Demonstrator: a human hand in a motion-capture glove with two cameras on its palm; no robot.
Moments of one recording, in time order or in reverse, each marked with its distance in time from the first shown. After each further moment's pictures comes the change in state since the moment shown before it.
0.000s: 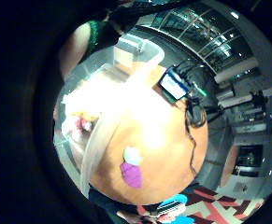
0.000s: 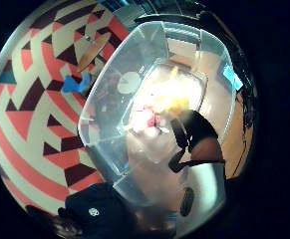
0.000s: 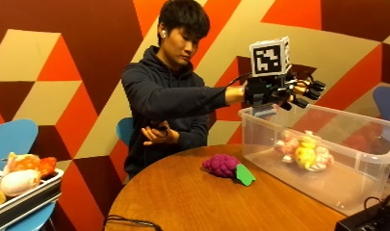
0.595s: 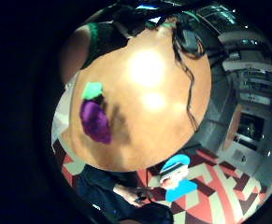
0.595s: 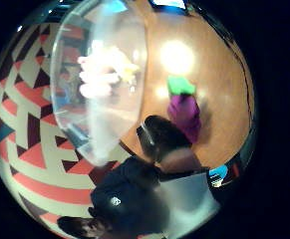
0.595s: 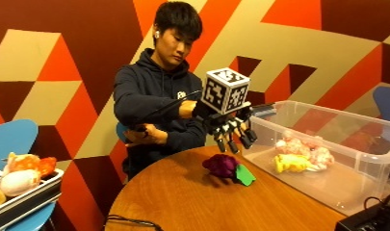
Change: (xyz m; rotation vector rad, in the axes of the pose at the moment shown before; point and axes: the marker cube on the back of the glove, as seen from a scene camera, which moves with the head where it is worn) arm 0.091 0.138 0.050 -0.436 -0.031 0.354
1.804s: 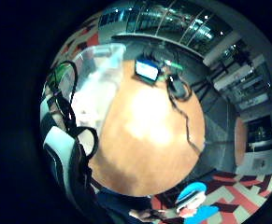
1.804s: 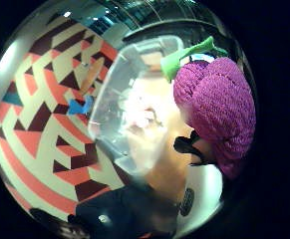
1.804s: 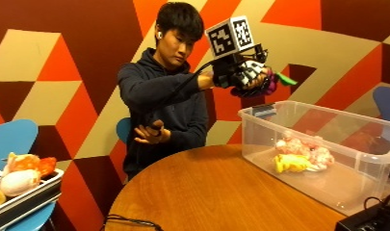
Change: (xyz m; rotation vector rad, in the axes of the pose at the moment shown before) arm -0.074 0.019 -0.119 0.605 -0.087 -0.157
